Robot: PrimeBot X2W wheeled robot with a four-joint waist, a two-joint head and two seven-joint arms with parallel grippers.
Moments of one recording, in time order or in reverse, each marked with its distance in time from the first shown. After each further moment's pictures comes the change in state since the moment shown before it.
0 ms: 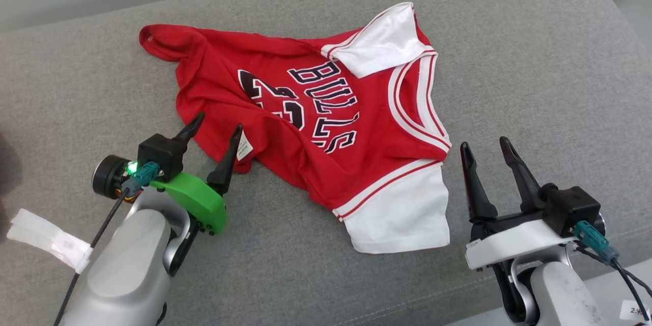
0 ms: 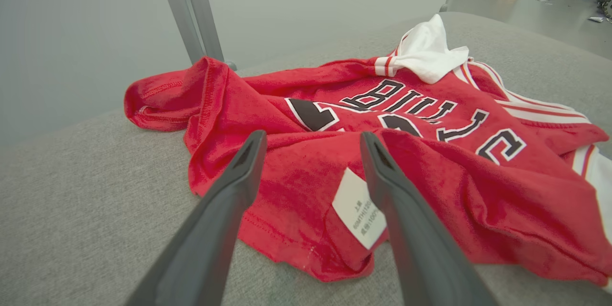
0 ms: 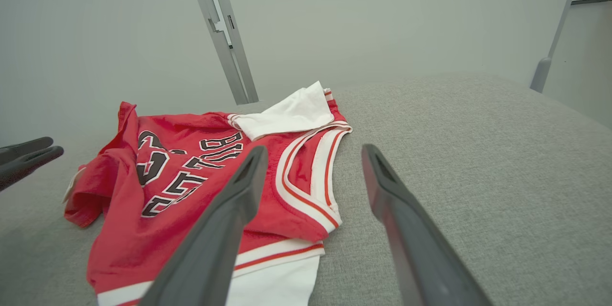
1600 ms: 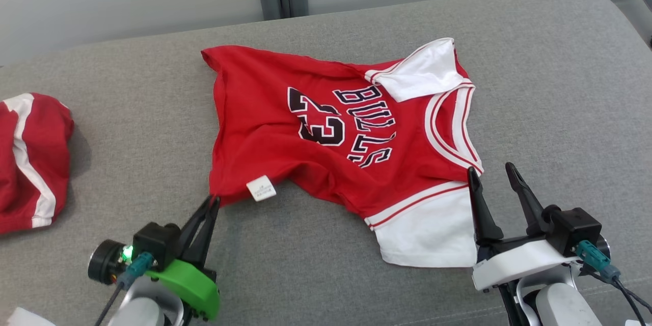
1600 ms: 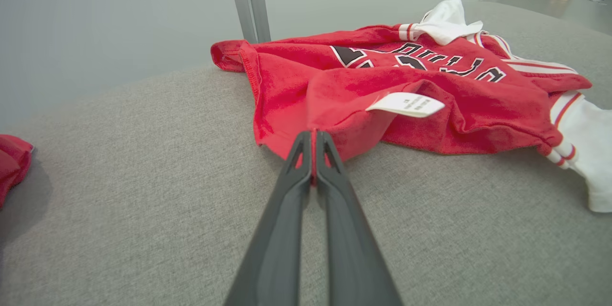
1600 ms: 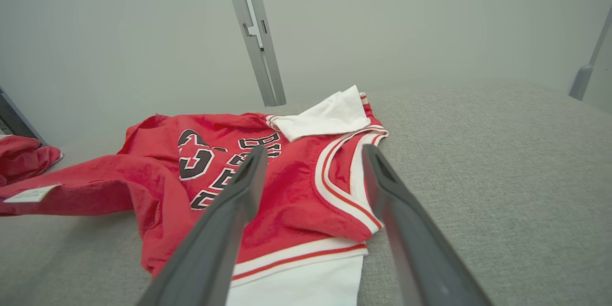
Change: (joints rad) left arm 0.329 0.036 0.120 -0.218 0.095 0.005 0.000; right arm 0.063 0.000 -0.020 0.020 -0.003 0.000 0.000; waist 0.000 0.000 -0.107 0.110
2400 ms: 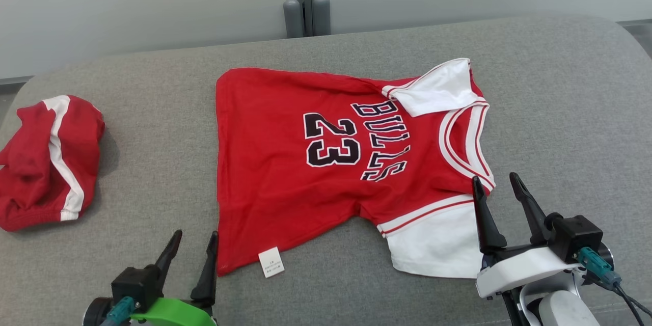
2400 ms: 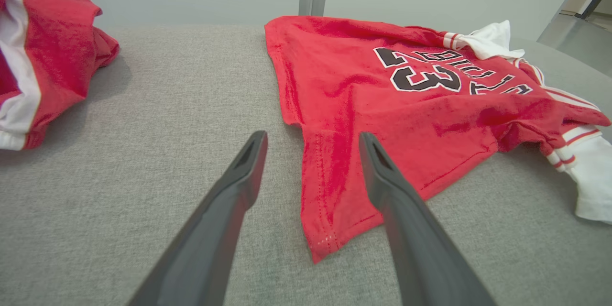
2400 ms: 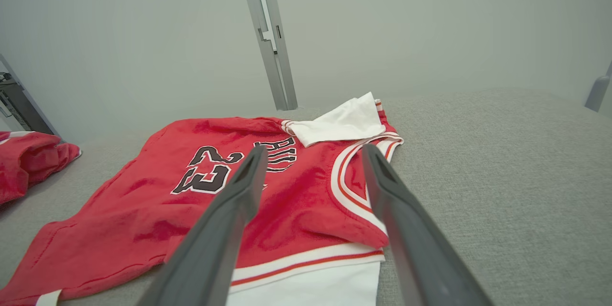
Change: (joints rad) left arm 0.219 -0.134 0.209 -0.064 0.011 0.011 0.000; right arm 0.023 0.000 -0.015 0.018 -0.006 0.000 0.000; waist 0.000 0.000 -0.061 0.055
